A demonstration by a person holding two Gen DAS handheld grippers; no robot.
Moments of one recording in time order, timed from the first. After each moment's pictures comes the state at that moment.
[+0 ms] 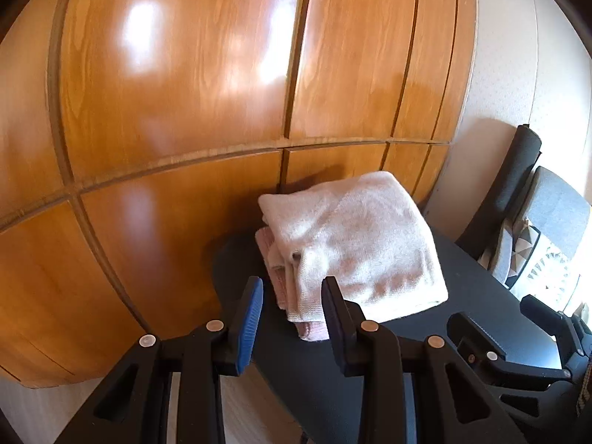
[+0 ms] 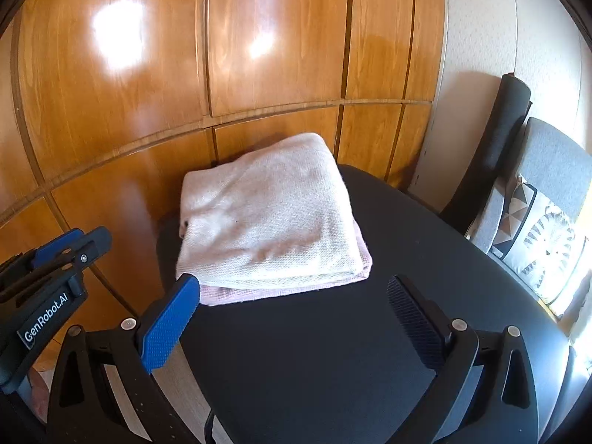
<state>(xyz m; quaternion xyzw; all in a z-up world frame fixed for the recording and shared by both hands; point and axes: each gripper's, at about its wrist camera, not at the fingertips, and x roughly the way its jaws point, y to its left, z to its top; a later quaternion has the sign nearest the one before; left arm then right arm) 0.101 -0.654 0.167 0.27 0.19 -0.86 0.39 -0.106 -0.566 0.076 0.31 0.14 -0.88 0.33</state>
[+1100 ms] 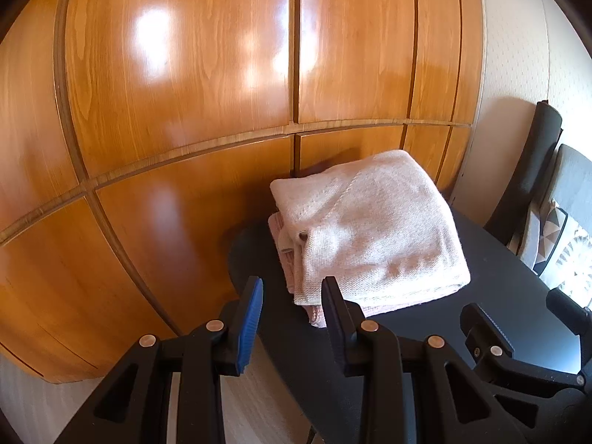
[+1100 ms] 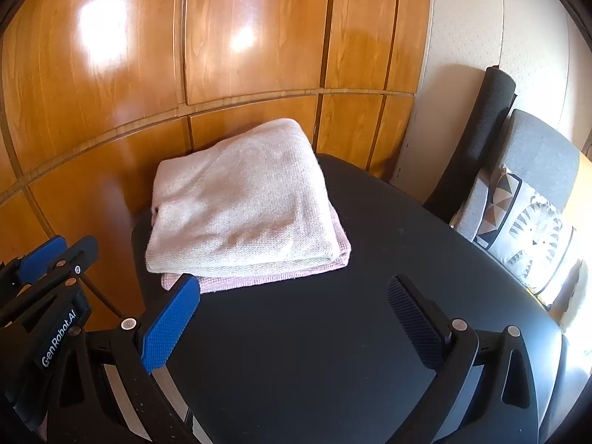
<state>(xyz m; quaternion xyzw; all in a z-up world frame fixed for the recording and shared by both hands) 0.075 -0.632 0.149 0.30 0.16 -0.83 0.44 -0.114 -0.555 0.059 0.32 0.14 -0.89 0.29</state>
